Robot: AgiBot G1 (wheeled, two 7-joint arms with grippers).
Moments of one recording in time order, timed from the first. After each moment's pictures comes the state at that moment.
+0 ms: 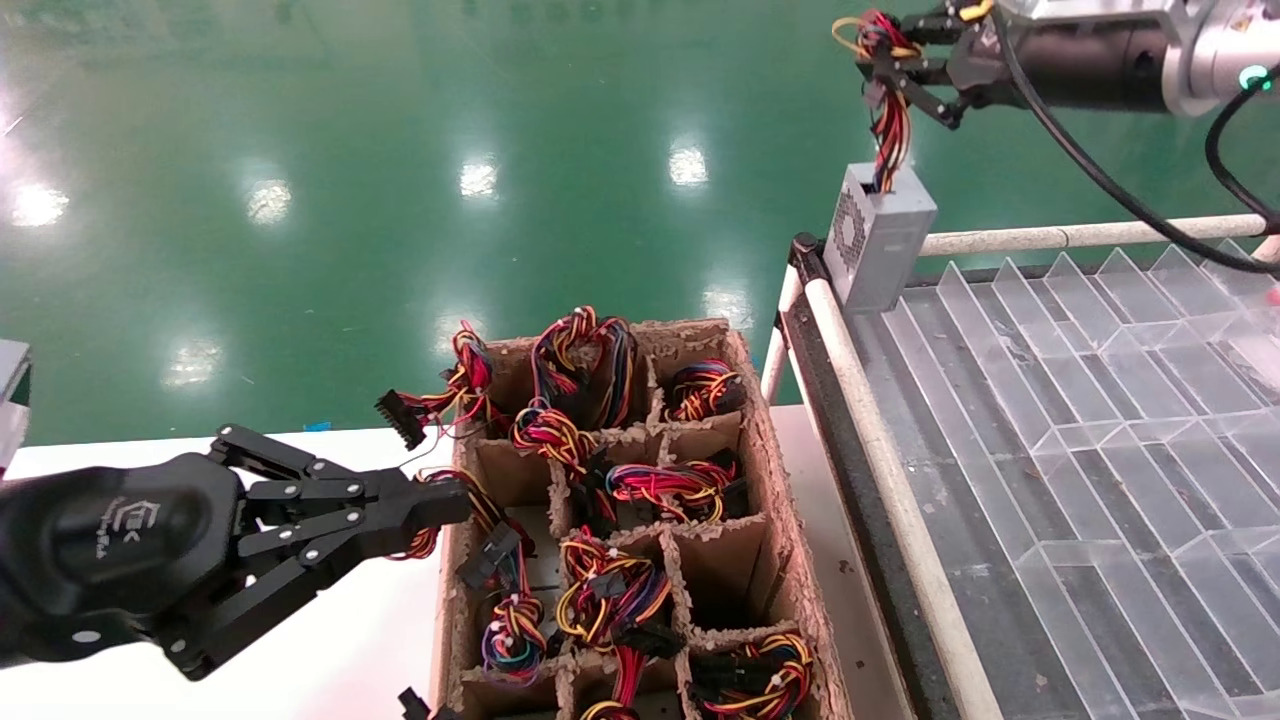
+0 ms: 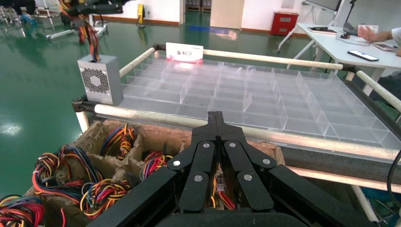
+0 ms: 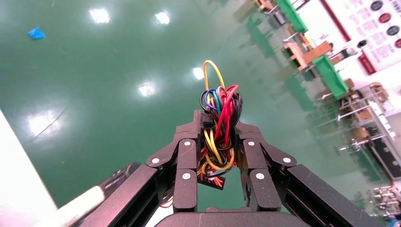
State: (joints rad) left arm -1.09 0.54 0.43 -1.22 0.61 1.41 -0.10; right arm 2.11 -1.11 -0.62 0.00 -1.43 -1.00 -0.53
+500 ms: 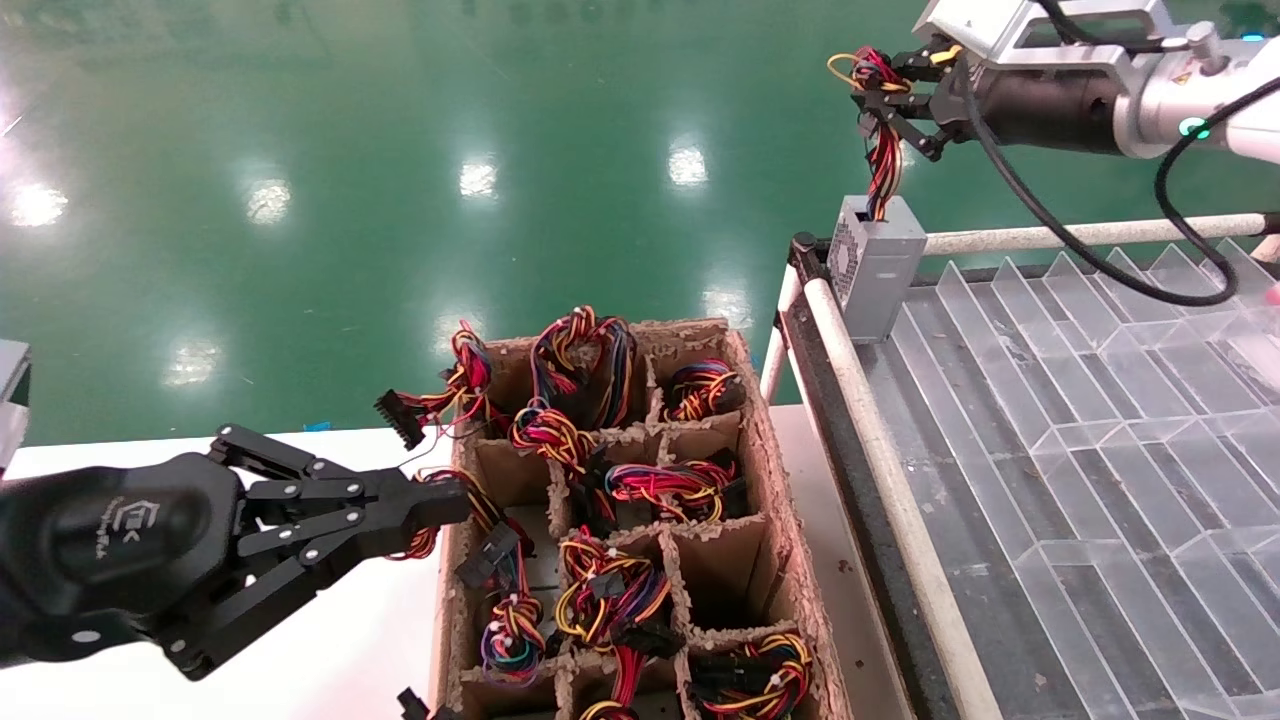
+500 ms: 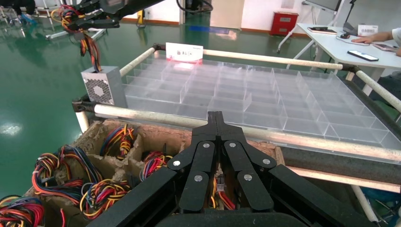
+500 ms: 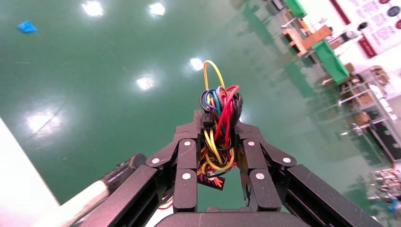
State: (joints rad) left arm -1.09 0.54 0.43 -1.22 0.61 1.41 -0.10; right arm 2.05 -1.14 -0.61 0.00 -1.41 -0.91 -0.54
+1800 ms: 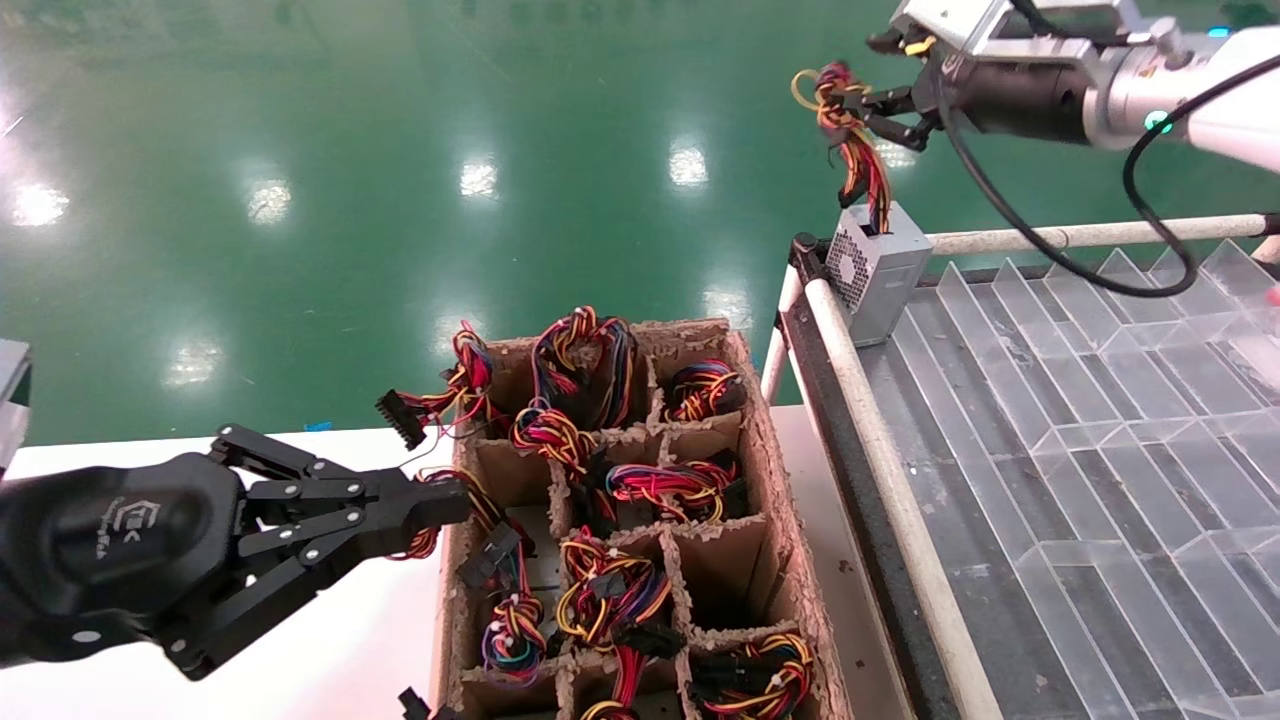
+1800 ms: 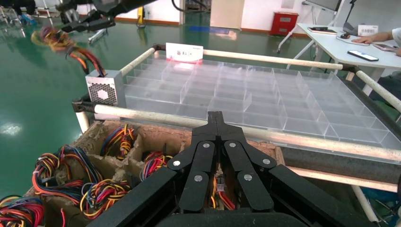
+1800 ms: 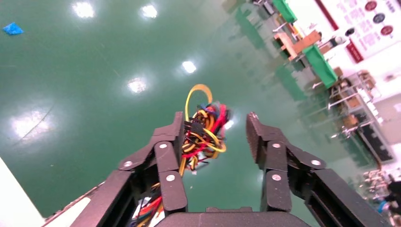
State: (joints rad) left arm -1.09 0.54 0.43 -1.22 0.61 1.41 -0.10; right arm 2.04 -1.17 -0.60 0.01 -1.40 -0.87 -0.56
